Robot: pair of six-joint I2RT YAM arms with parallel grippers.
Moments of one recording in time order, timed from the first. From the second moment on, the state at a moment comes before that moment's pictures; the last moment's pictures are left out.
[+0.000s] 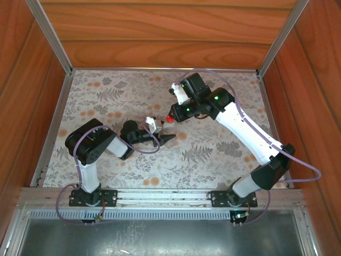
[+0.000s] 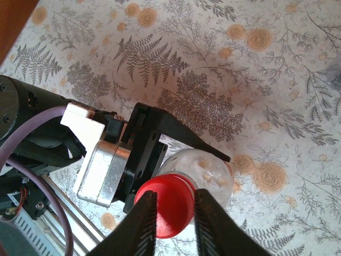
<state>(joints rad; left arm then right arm) -0.67 1.88 0.51 1.36 0.71 -0.02 0.75 1.53 1.63 -1.04 -0.22 0.19</state>
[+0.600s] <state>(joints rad) -0.67 1.88 0.51 1.36 0.69 -0.06 0.74 1.51 1.57 -0.98 -0.23 0.21</state>
